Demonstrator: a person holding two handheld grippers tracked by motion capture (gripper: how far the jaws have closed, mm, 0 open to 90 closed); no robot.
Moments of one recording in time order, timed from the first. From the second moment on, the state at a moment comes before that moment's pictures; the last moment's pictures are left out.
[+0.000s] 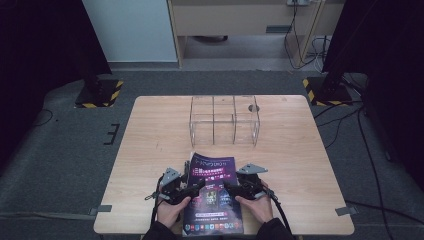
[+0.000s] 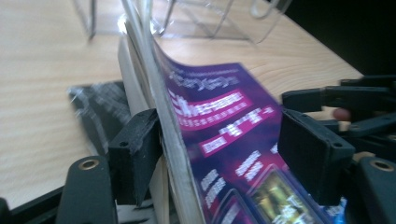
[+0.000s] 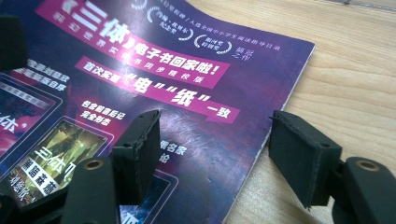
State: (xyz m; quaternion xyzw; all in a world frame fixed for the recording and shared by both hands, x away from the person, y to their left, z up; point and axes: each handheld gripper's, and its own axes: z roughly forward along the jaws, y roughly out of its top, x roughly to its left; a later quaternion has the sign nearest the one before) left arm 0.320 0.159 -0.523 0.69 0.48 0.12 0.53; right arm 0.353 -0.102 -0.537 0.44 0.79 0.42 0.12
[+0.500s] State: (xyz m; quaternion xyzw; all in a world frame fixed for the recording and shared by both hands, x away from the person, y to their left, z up) left arm 0.325 0.148 -0.531 0.73 0.50 0.10 0.45; right arm 0.353 -0.103 -0.537 0.44 0.79 0.42 0.12
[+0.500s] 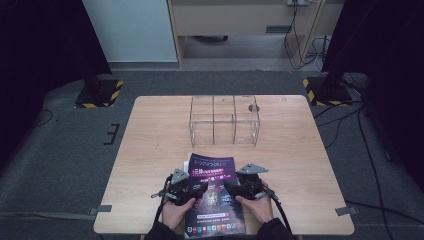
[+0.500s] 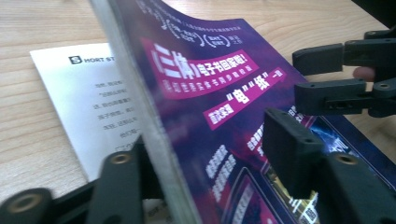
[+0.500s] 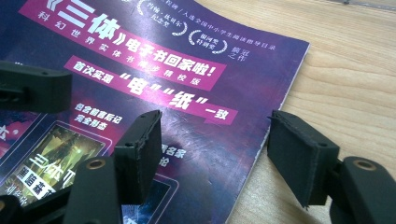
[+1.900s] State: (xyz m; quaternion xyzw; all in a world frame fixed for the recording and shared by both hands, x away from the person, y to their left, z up) left arm 0.312 0.148 -0.489 0.71 0.46 0.13 0.52; right arm 0.354 -0.129 -0.521 0.43 0.77 0.46 0.10
